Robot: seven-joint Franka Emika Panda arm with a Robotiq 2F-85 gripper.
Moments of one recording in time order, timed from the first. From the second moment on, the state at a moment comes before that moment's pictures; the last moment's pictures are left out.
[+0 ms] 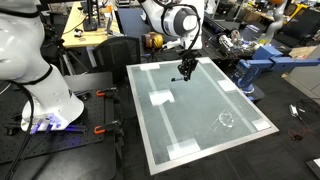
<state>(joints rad) 0.08 0.33 0.00 -2.13 -0.42 2.48 1.51</state>
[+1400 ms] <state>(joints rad) 0.19 0.40 -0.10 -2.03 -0.35 2.47 1.54</state>
